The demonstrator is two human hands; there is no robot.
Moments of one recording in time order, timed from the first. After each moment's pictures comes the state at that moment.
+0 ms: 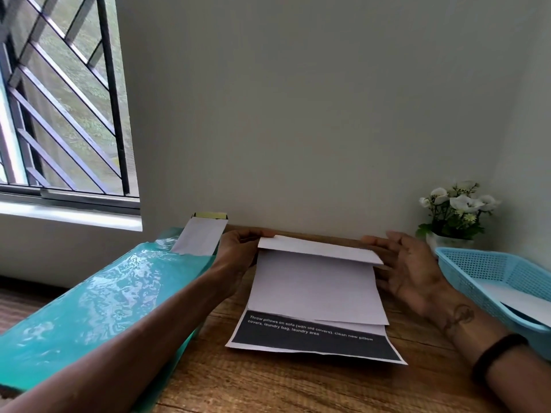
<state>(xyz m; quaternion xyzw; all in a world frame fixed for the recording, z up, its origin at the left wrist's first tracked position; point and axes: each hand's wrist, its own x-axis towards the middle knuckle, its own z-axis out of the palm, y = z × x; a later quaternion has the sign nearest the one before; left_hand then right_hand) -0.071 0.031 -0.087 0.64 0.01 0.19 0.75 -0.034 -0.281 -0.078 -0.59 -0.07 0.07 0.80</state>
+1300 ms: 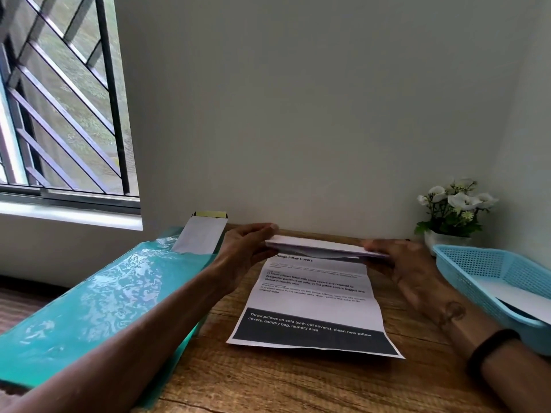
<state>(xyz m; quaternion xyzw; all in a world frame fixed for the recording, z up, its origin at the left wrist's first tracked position) -0.076 0.034 -0.081 0.58 -0.06 0.10 0.81 -0.034 -0.277 -0.083 -0.62 -0.09 -0.05 0.78</state>
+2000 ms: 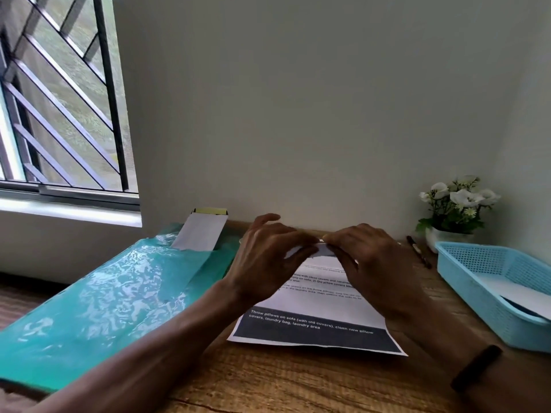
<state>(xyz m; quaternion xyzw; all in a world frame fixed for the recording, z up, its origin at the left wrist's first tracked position) -0.102 -0.005 -0.076 0.79 -0.29 0.51 0.15 -0.091 -0.226 -0.067 -0.77 -0.39 -0.49 0.11</state>
